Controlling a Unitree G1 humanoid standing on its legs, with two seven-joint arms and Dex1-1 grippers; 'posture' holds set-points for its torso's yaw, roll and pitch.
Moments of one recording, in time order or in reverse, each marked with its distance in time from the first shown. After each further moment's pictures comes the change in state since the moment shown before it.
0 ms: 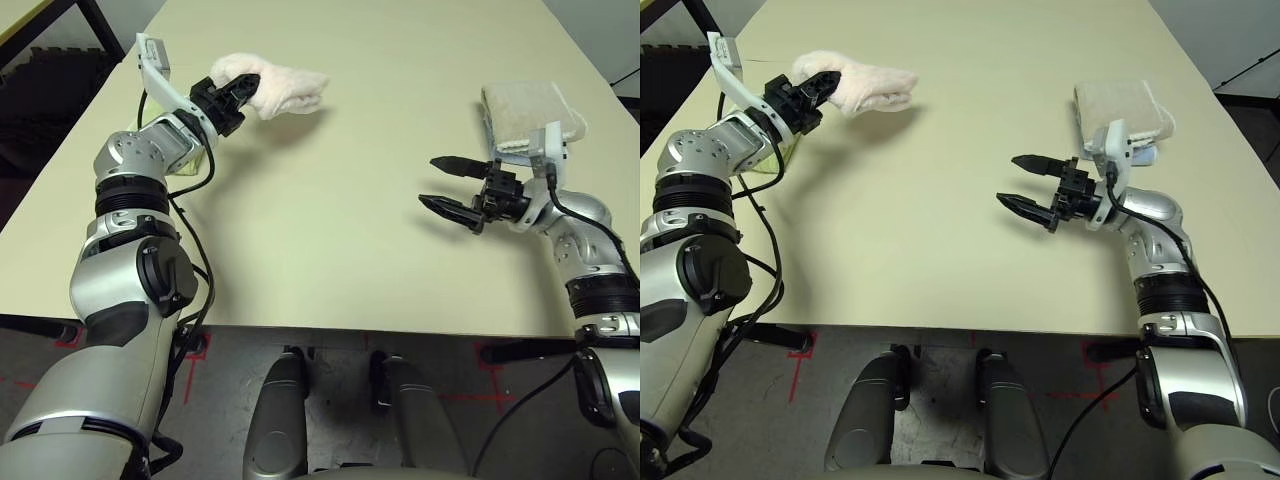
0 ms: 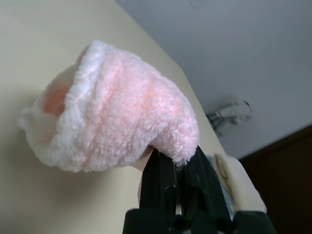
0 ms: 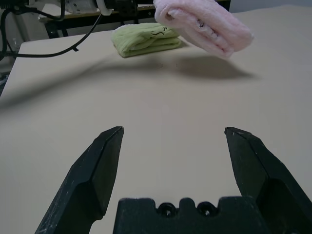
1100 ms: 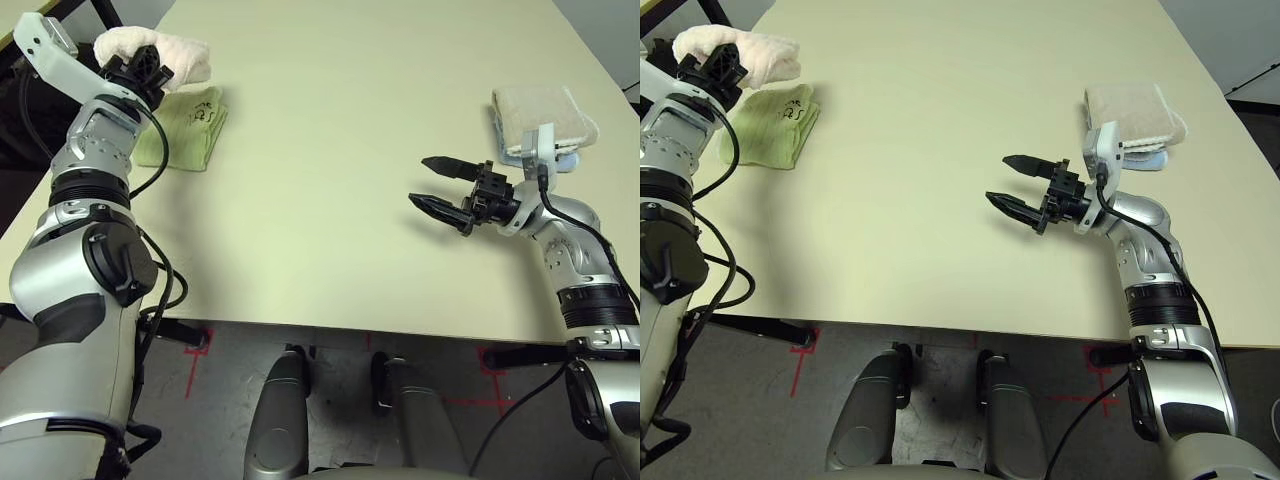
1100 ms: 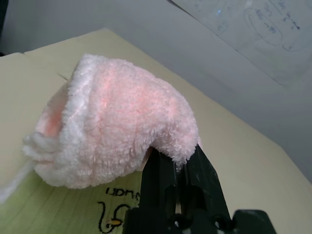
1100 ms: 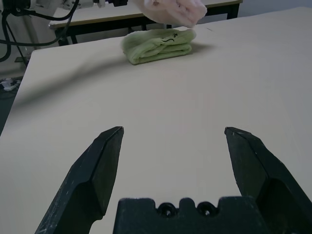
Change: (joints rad) left arm -0.044 0.162 0.025 0.192 0.095 -0.419 0.148; right arm 0.058 0.000 0.000 -0.125 0.025 0.076 -0.023
